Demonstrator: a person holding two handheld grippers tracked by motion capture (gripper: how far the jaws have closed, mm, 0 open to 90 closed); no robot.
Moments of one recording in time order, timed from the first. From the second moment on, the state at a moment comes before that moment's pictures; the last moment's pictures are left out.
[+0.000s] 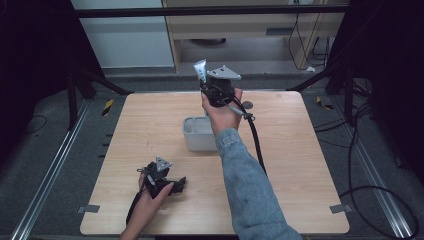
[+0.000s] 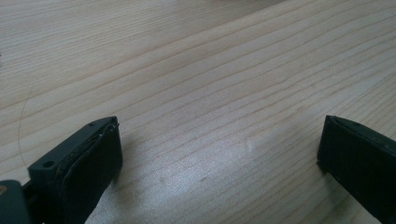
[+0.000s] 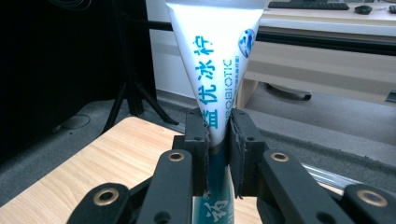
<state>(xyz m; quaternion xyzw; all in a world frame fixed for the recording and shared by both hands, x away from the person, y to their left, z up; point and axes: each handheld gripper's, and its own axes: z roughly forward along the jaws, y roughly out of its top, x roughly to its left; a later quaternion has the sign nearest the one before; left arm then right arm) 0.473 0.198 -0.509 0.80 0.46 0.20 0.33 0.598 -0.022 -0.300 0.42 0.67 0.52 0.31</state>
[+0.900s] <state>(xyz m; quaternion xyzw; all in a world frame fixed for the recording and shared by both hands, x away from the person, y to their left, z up) 0.473 0.197 -0.509 0.80 0.46 0.20 0.33 0.594 -0.012 -0.348 0.42 0.71 0.49 0.29</state>
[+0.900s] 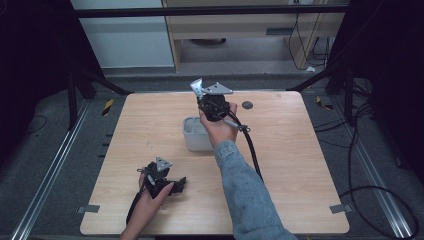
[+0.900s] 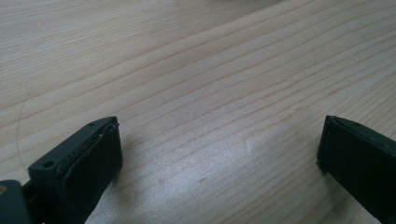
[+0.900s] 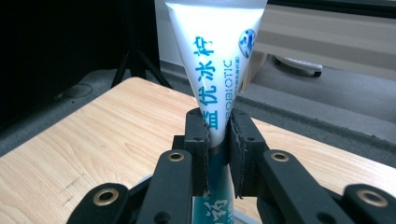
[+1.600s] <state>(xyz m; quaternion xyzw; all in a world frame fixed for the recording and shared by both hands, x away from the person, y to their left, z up) 0.473 0.197 -0.509 0.80 0.46 0.20 0.33 0.595 -0.004 -0.361 0.41 0.73 0.47 0.28</state>
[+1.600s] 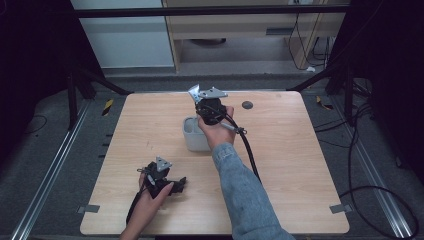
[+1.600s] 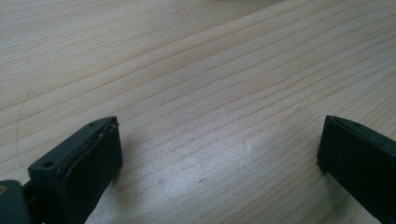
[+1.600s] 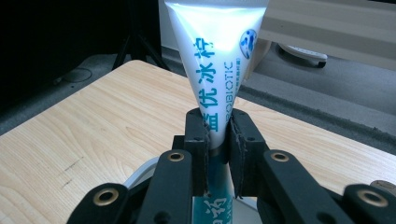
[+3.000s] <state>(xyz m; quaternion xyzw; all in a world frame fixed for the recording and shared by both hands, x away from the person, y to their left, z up) 0.473 0.197 -0.509 0.80 0.46 0.20 0.33 0.586 -0.012 -0.374 0.42 0.75 0.45 0.26</state>
